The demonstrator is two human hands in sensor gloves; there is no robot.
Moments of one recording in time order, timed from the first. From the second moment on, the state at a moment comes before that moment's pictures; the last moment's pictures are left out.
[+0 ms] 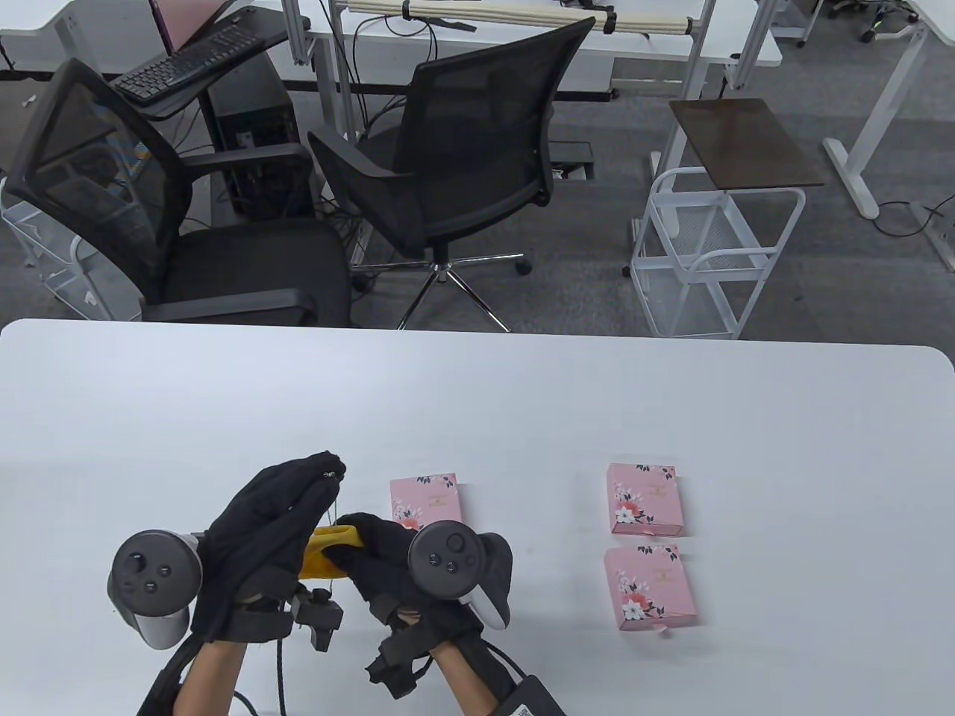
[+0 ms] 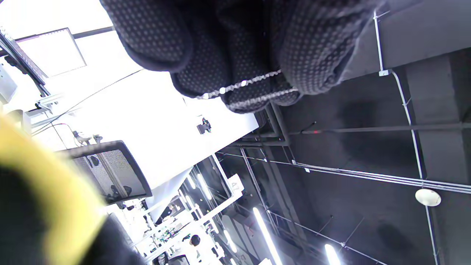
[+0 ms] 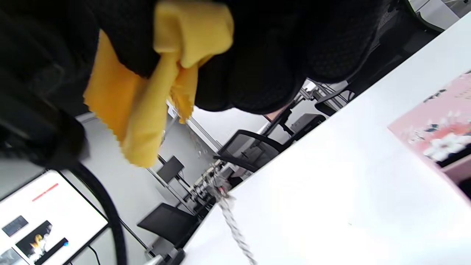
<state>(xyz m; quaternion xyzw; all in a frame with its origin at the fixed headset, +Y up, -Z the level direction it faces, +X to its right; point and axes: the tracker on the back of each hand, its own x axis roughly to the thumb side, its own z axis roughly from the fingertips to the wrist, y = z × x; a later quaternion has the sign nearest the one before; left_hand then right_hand) -0.253 -0.587 -0.263 0.24 -0.13 0.53 0.80 -0.052 -0.668 -0.294 0.22 0.00 0.88 0.42</state>
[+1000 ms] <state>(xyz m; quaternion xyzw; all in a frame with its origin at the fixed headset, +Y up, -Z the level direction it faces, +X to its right) -0.273 -0.582 -0.262 0.24 -0.13 0.58 0.77 -0.076 -0.686 -0.285 0.24 0.00 0.92 0.30</state>
